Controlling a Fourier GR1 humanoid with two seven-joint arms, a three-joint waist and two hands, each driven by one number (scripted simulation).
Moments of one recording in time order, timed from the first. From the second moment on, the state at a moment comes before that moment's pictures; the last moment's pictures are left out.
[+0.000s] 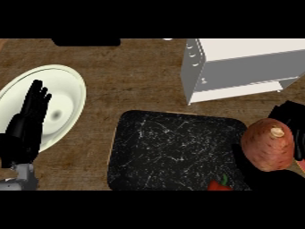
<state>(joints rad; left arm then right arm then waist) -0.05 0.18 0.05 -1.69 0.02 0.16 0.13 -0.26 -0.34 0.17 -2.32 0.59 0.29 0.96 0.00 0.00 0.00</state>
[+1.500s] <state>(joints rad) -0.07 0.14 0.06 -1.68 -0.01 0.14 0.15 -0.62 -0.34 -0.17 -1.47 0.63 -0.01 0.43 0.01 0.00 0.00</state>
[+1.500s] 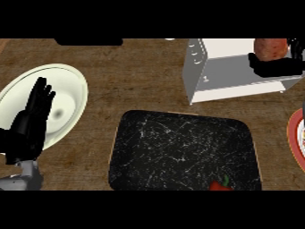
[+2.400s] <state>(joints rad) -0.10 0.14 0.07 -1.68 -0.01 0.12 0.17 -0.76 -0.33 -0.27 -1.17 0.52 -0.03 0.25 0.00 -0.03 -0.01</state>
